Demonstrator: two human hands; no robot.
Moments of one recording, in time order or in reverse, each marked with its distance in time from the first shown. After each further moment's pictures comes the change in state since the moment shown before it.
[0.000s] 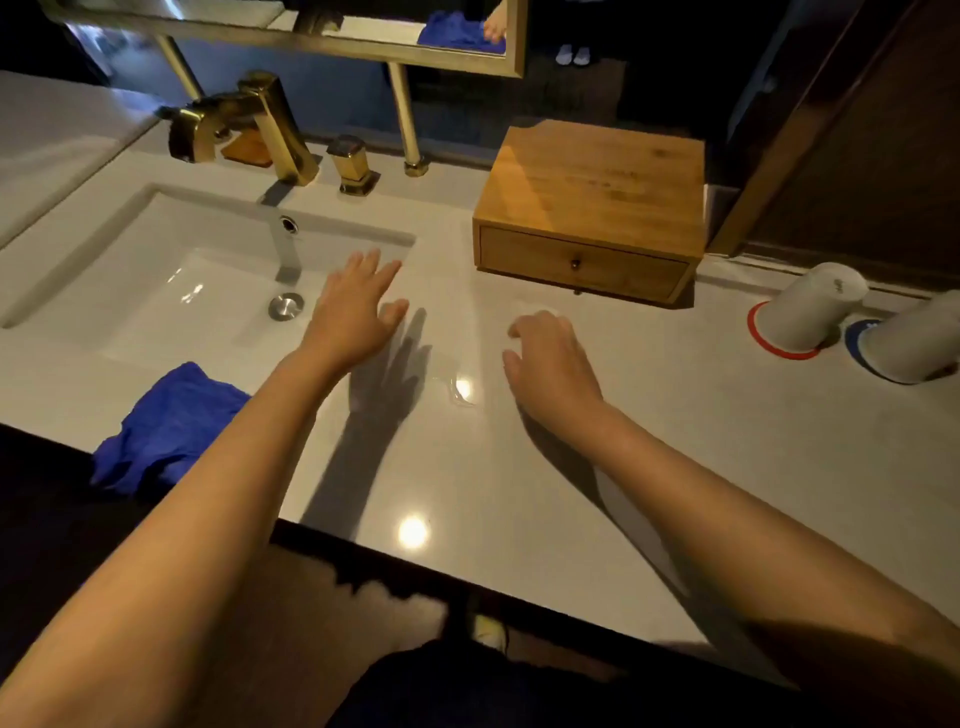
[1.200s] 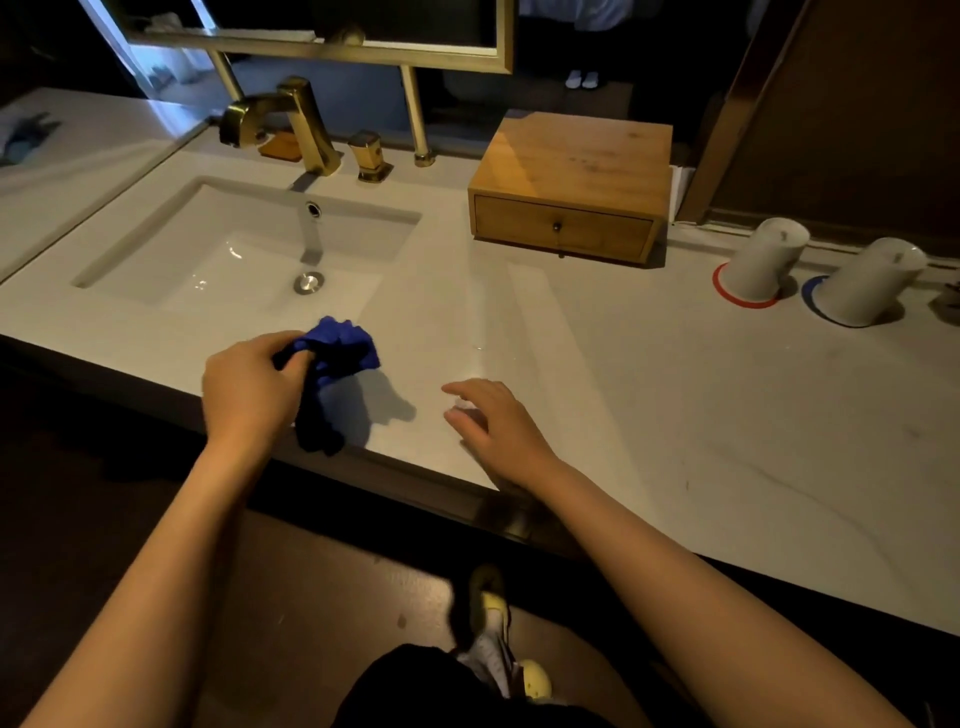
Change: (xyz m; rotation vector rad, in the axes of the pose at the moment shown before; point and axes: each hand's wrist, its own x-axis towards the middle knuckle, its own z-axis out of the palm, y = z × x) left_hand -0.193 0.023 -0.027 -0.224 0.442 -0.353; right_hand -0.132 0.006 0.041 0.452 -0.214 -0.226
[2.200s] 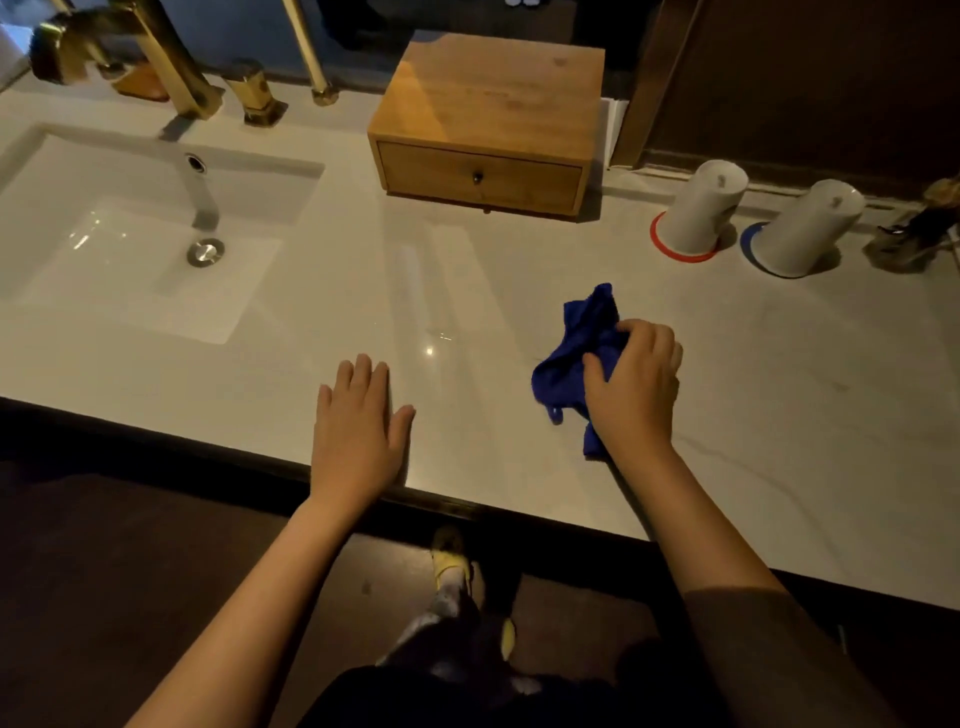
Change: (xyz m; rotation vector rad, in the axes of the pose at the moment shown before) left_hand -0.059 0.036 0.145 0.322 -0.451 0.286; right_hand -0.046 0.058 -0.125 -0.435 0.601 0.562
